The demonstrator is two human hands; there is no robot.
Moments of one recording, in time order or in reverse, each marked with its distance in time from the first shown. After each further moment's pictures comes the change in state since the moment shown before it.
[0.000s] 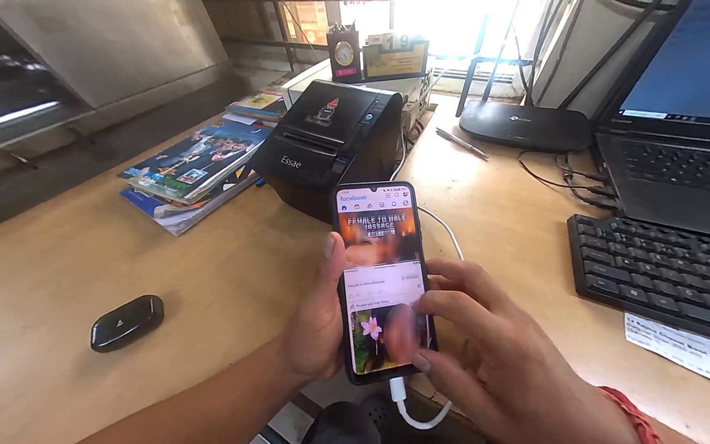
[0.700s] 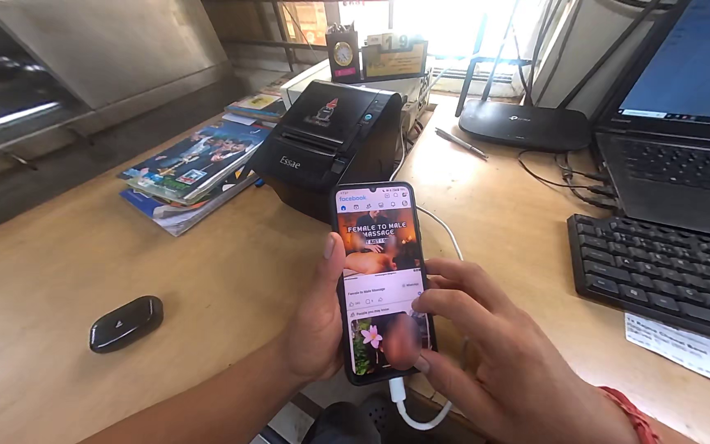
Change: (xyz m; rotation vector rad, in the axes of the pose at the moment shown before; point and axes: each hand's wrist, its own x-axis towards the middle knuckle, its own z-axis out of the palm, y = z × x) left_hand -0.001 0.000 0.000 -0.005 0.012 0.016; right_hand 0.000 0.001 0.001 -0.003 0.004 0.004
